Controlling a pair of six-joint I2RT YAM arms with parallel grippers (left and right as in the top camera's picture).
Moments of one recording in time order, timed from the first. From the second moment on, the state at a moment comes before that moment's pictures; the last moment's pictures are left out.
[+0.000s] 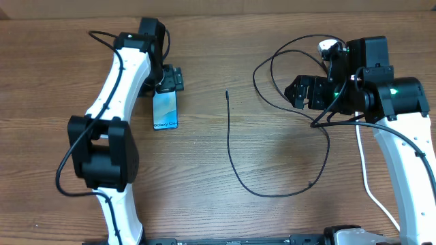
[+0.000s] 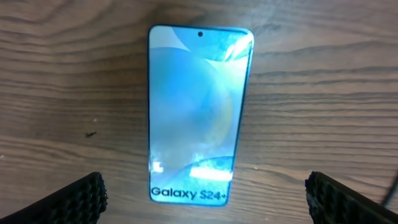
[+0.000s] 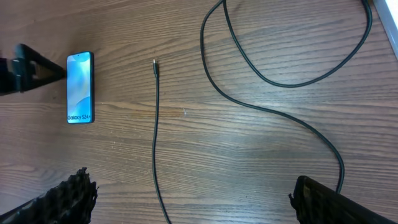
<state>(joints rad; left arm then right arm) -0.14 2.13 1.83 -1.16 -0.03 -0.31 0.10 1.43 1.49 -1.13 -0.28 0.20</state>
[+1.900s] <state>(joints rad) -0.14 2.31 1.83 -1.10 -0.02 -0.19 0.10 1.43 1.49 -1.13 -0.28 0.20</state>
